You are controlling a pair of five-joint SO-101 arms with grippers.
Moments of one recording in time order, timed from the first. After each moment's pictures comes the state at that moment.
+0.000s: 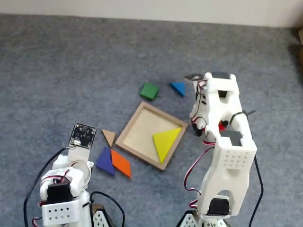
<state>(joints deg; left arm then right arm) -15.3 -102.5 96.0 76.1 -16.5 -2.8 33.0 -9.3 85.5 31.3</state>
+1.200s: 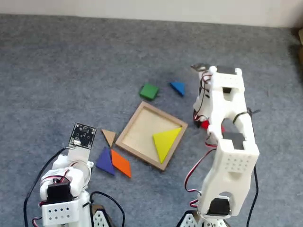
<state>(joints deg) -15.3 -102.5 96.0 76.1 -16.5 -2.1 28.7 -13.5 88.0 27.5</state>
